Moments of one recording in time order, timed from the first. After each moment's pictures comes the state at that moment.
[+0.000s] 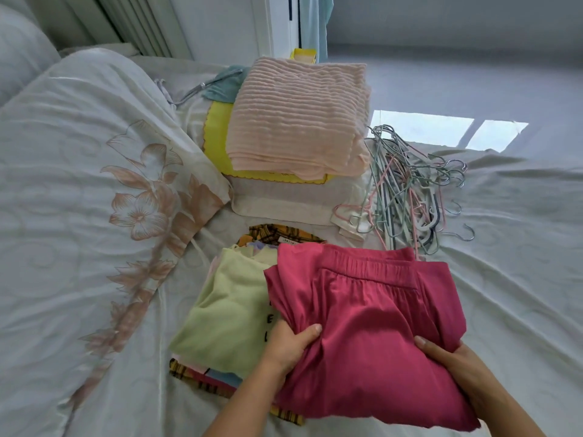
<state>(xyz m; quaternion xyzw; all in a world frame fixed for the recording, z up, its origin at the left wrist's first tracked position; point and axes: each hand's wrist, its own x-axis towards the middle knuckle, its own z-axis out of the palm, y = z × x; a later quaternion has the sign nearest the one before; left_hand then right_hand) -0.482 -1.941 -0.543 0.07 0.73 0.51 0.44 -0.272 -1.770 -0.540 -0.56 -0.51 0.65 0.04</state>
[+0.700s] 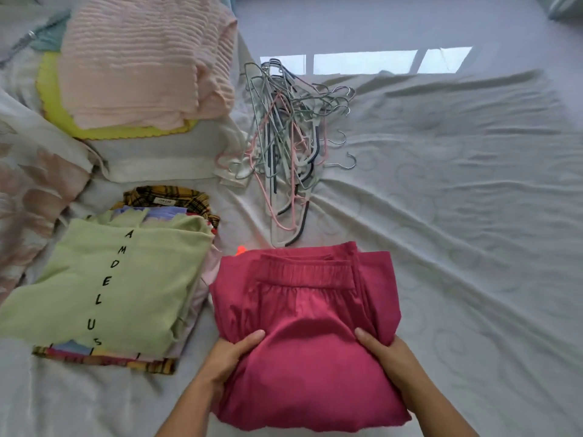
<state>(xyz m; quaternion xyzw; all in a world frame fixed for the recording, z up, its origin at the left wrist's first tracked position) -0.301 -1.899 -0.589 -0.03 0.70 0.48 0.52 -0.085 -1.754 -0.613 -0.60 -0.43 0.67 0.03</state>
